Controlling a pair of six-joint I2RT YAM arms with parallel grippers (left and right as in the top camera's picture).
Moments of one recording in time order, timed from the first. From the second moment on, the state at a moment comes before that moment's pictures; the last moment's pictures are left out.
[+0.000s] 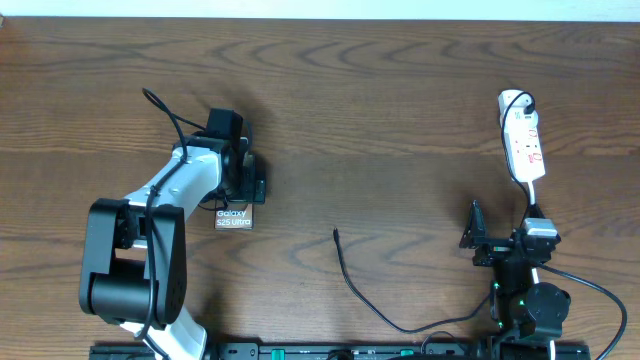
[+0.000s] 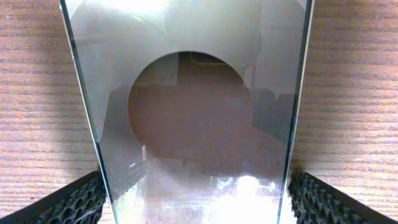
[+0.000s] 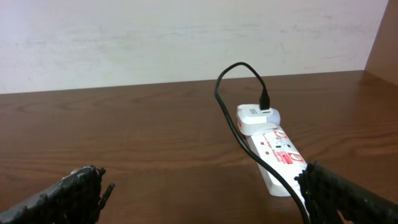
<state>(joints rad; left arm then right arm) -0.14 1.82 1.04 -0.68 0.00 -0.11 -0.10 0.01 0.01 -0.07 -0.07 0.07</state>
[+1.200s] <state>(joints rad) -0.14 1.82 1.04 -0.69 0.00 -0.11 -0.10 0.01 0.01 -0.07 -0.07 0.07</state>
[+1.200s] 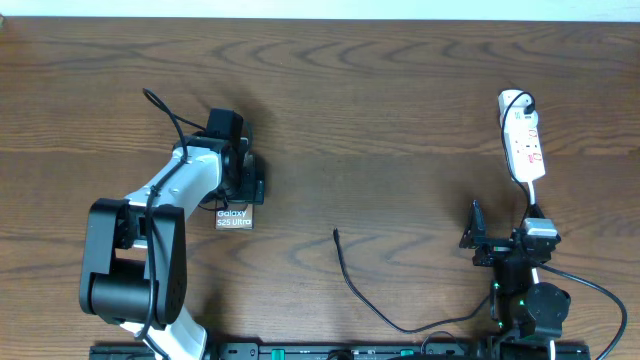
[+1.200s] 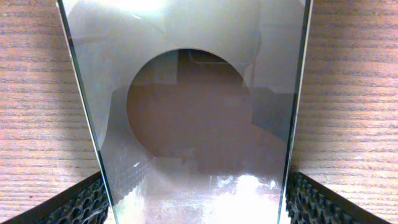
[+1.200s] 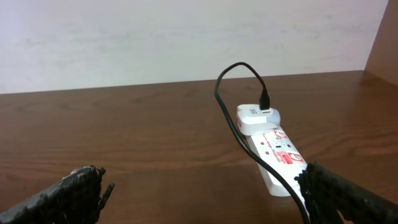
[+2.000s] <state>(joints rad) -0.14 1.82 1.04 -0.69 0.00 -0.11 -0.10 0.01 0.01 -0.07 -0.07 0.07</state>
